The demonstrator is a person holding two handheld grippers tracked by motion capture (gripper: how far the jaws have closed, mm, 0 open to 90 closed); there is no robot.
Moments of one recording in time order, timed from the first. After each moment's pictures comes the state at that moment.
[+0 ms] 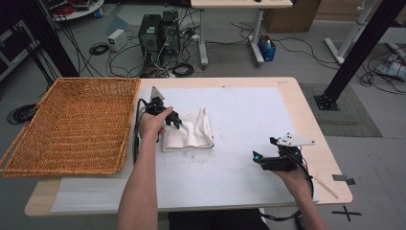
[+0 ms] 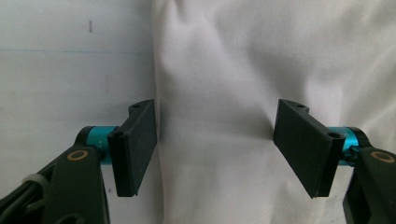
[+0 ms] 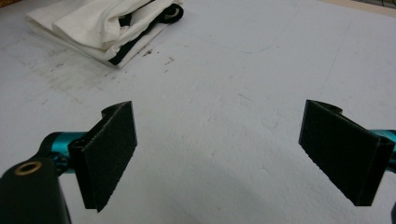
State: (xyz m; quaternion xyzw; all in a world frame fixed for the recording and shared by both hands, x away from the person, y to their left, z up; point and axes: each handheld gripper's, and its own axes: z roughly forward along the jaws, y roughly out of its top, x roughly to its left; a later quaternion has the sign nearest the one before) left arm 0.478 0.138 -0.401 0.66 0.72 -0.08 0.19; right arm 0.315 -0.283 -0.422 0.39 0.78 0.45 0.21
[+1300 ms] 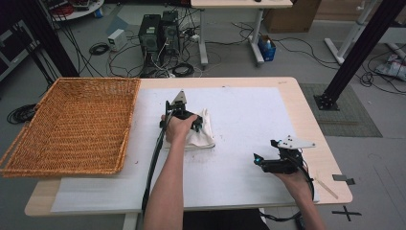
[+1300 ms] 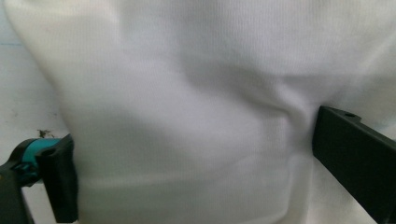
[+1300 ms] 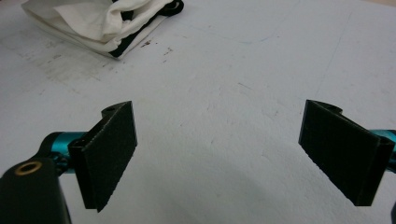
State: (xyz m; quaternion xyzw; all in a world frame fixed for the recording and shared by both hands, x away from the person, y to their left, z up) left arm 0.480 0.056 -0.415 0.68 0.73 0.01 0.10; right arm 0.312 -0.287 -0.430 0.39 0.78 0.44 0.21
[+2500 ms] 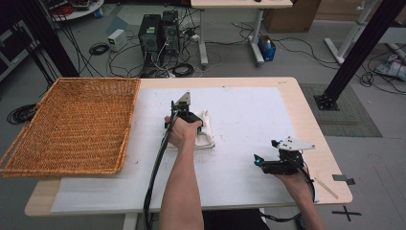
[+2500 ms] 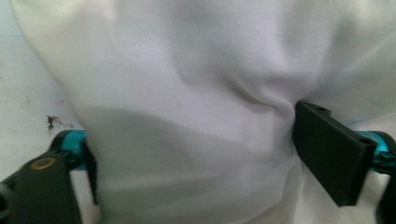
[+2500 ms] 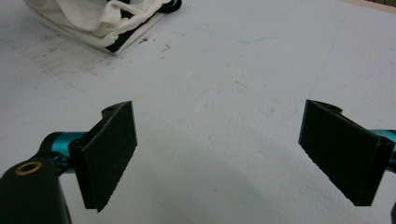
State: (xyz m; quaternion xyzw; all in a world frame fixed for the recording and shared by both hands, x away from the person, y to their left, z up) left arm 0.474 0.042 -0.411 0.68 0.73 0.04 0.08; right arm 0.308 -0.286 -0.429 0.39 0.78 0.43 0.22
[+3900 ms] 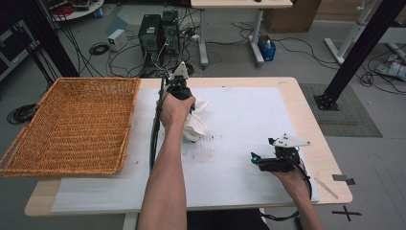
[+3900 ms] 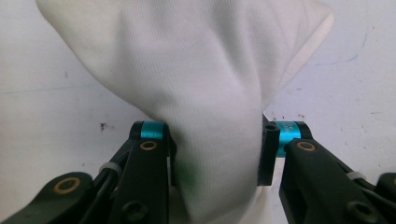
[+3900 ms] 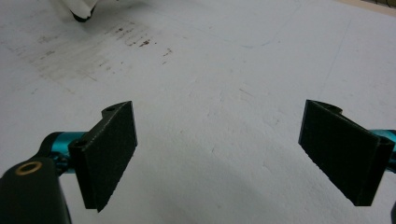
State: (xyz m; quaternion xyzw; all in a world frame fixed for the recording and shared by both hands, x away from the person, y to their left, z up) left arm 0.475 0.057 -0.301 0.71 0.69 0.03 0.15; right arm 0.315 -0.277 -0.424 0.38 0.79 0.43 0.22
